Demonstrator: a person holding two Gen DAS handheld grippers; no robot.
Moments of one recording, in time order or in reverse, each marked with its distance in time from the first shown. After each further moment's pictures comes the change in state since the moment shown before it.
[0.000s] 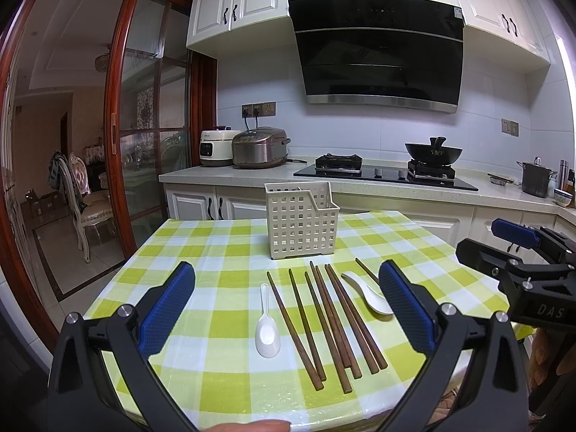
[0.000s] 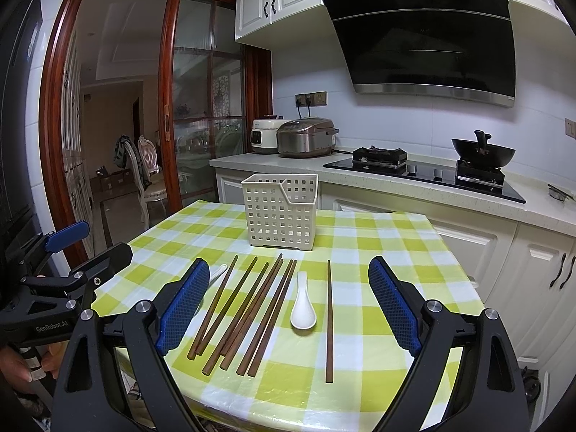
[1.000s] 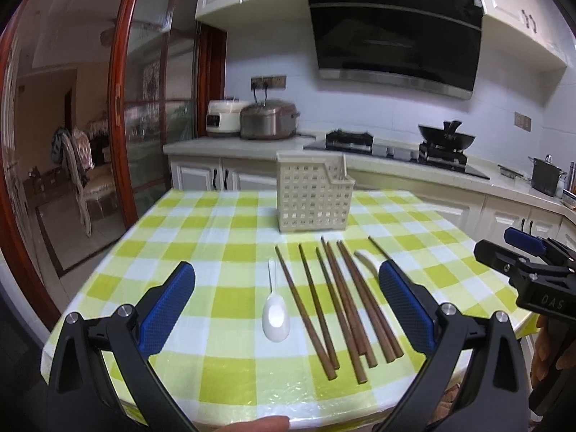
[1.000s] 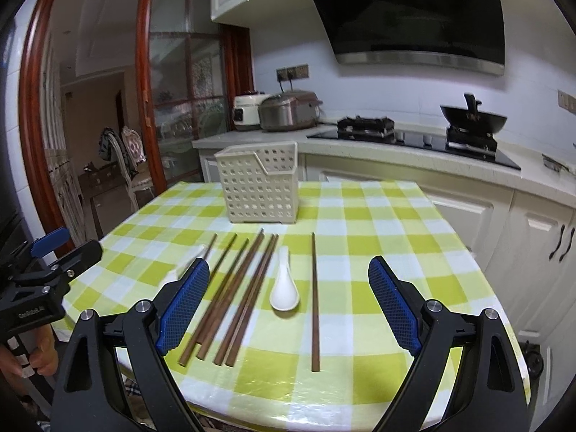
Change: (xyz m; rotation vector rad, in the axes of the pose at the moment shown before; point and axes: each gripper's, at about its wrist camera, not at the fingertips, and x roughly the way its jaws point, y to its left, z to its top) left arm 0.026 0.013 -0.013 -0.052 0.132 0.012; right arm 0.031 -0.026 -0.016 0.082 0.114 -0.041
